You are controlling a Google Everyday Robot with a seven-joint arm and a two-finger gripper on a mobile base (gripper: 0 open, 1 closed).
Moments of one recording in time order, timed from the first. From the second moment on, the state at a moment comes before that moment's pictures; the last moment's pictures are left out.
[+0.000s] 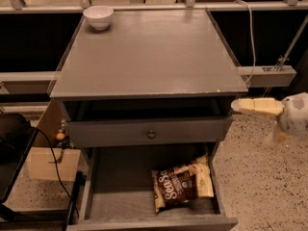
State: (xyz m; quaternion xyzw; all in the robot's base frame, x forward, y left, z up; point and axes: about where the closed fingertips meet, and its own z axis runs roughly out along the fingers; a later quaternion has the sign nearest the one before) arm 0.481 -0.244 0.802 -0.90 0.09 -0.10 0.42
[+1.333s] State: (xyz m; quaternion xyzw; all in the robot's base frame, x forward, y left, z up) arm 0.478 -0.255 0.721 -0.90 0.05 -0.13 0.42
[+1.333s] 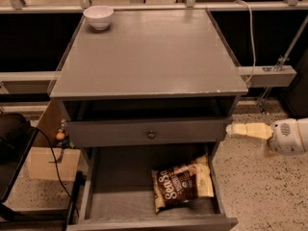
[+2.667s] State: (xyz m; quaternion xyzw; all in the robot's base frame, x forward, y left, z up) arm 0.493 -0.237 0.657 -0.90 0.05 -0.10 0.42
